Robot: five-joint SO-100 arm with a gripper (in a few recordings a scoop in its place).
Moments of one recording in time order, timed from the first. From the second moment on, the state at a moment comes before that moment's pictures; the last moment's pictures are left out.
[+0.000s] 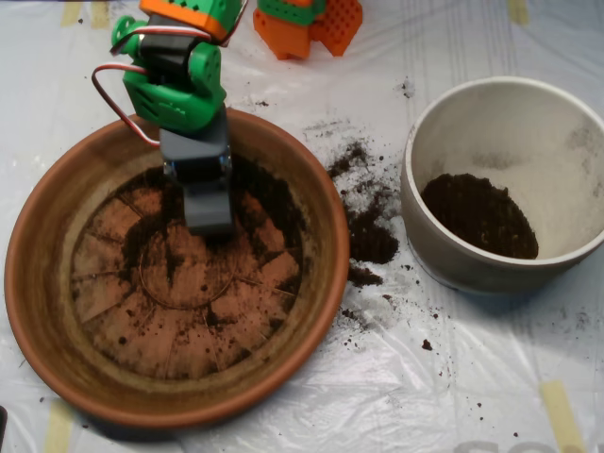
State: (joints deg) arm 29.8 86.7 111.1 63.0 -33.2
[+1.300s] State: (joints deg) arm -0.6 94.7 58.9 102.1 -13.3
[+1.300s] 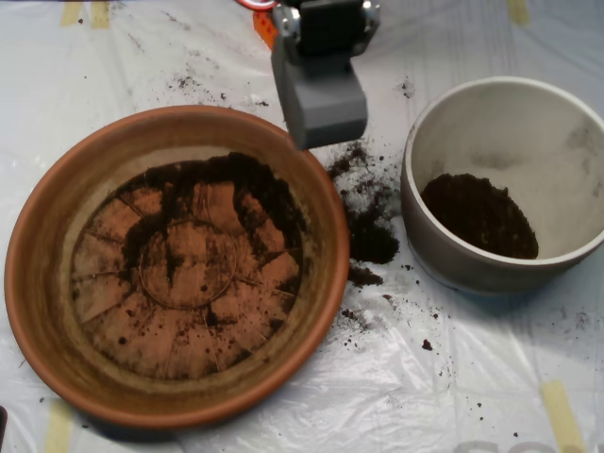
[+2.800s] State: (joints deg) arm 17.1 98.0 79.3 83.1 -2.3
